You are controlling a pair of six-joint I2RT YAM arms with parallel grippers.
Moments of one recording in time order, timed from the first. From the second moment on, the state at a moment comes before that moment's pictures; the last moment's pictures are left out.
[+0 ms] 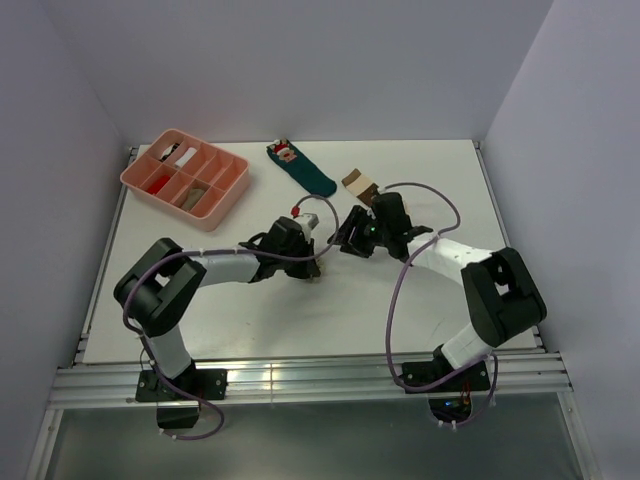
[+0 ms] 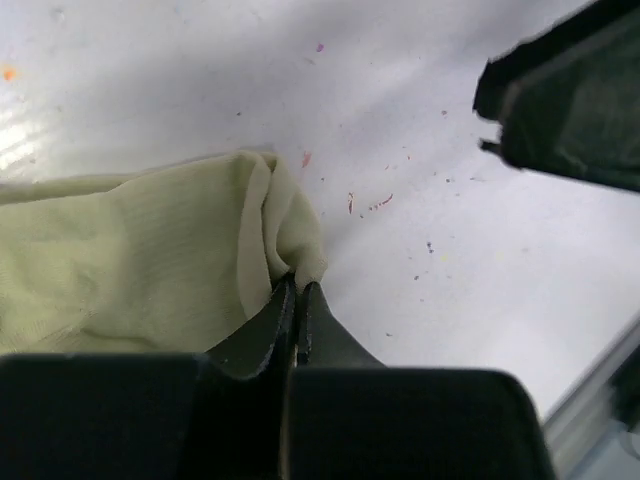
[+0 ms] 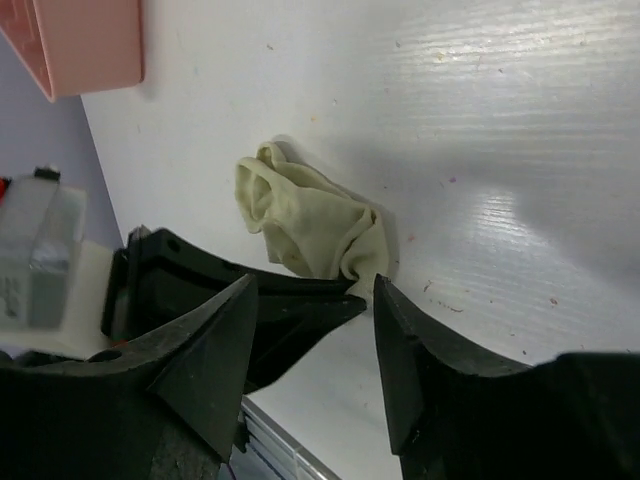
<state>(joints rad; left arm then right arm) -0.76 1.76 0.90 0.08 0.16 -0.47 0.42 1.55 0.83 0.00 -0.34 0.89</state>
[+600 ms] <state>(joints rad) -0.52 1.78 0.67 0.47 0.56 -0.97 0.51 1.67 0.63 0.28 -0.38 1.02</state>
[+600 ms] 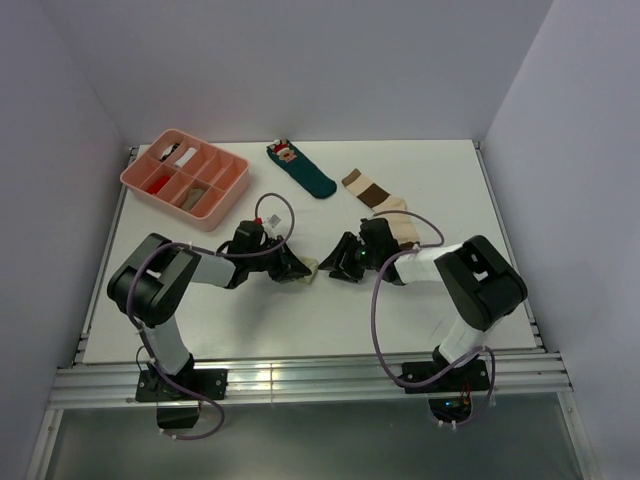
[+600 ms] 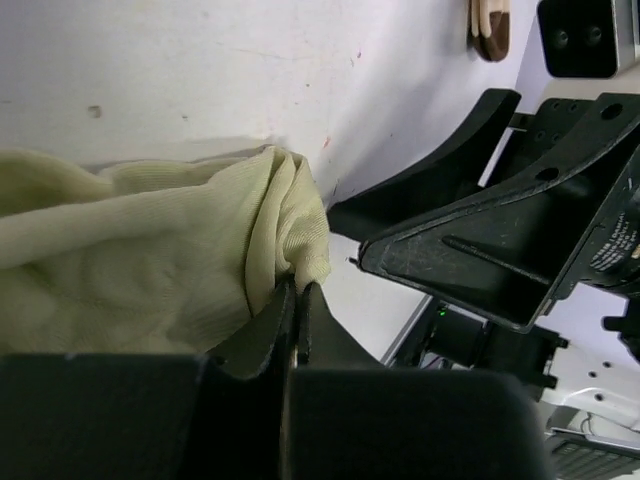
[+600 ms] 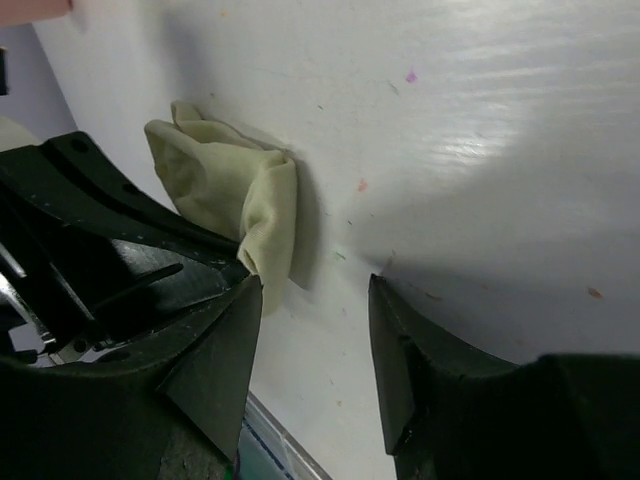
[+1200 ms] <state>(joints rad) -0.48 1.83 0.60 0.62 0.61 -1.12 0.54 1.86 0.70 0.46 -0.46 1.10</state>
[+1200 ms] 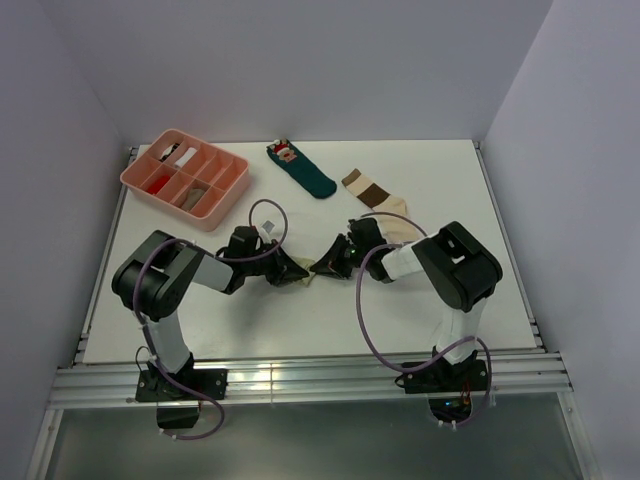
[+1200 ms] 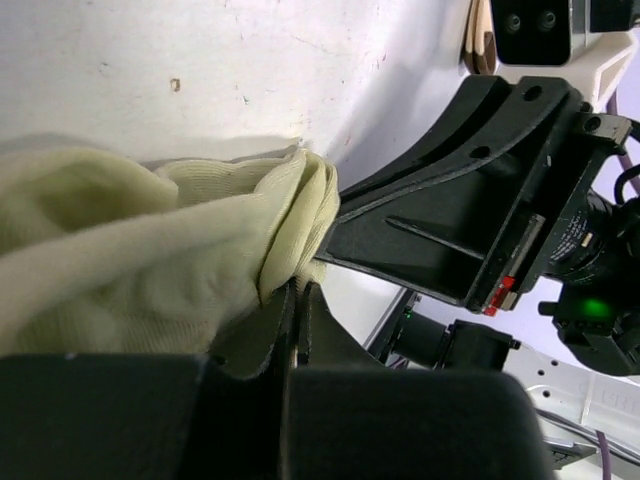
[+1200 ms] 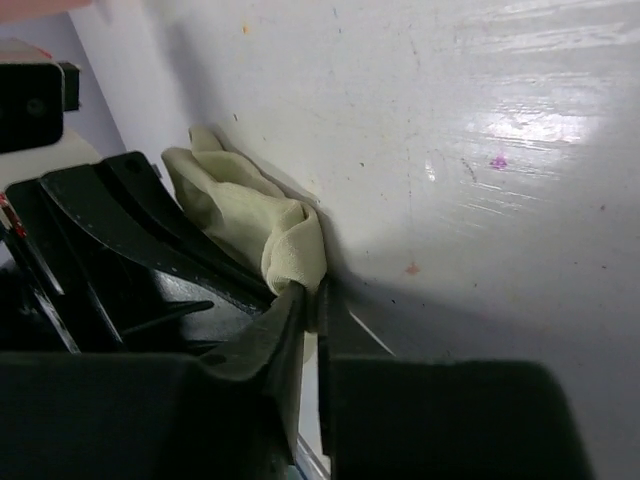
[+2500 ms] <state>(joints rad) -1.15 1.73 0.89 0.12 -0.56 -0.25 0.56 1.85 1.08 -0.35 -0.28 0.91</state>
